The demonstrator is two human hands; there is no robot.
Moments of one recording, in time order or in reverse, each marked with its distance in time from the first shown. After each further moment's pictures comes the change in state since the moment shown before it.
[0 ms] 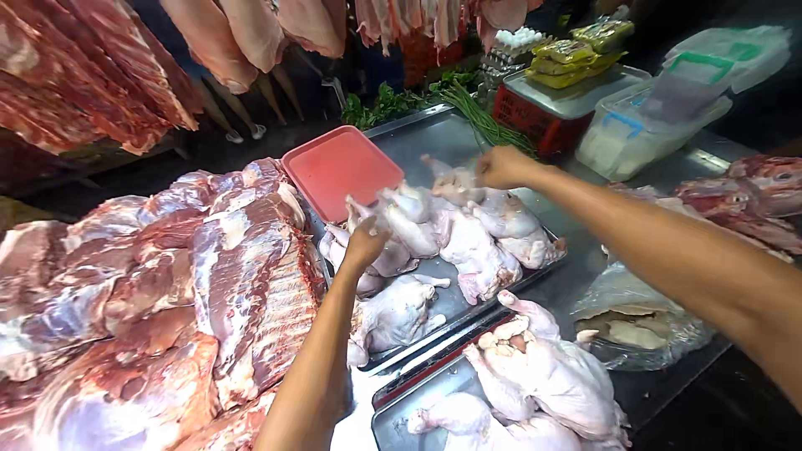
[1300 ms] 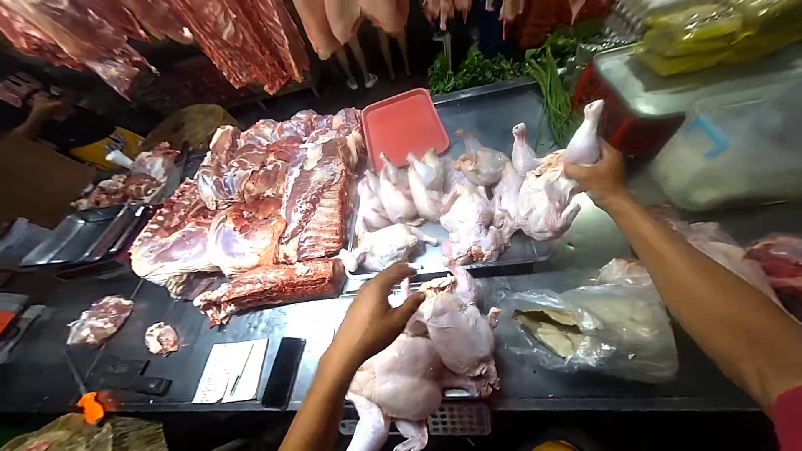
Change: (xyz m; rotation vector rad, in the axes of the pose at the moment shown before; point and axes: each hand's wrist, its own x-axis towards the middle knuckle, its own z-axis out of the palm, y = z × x) left_hand -0.290 0.221 0.125 0.245 0.091 -0.109; right_hand -0.068 0.190 -0.025 0.683 0.394 -0.103
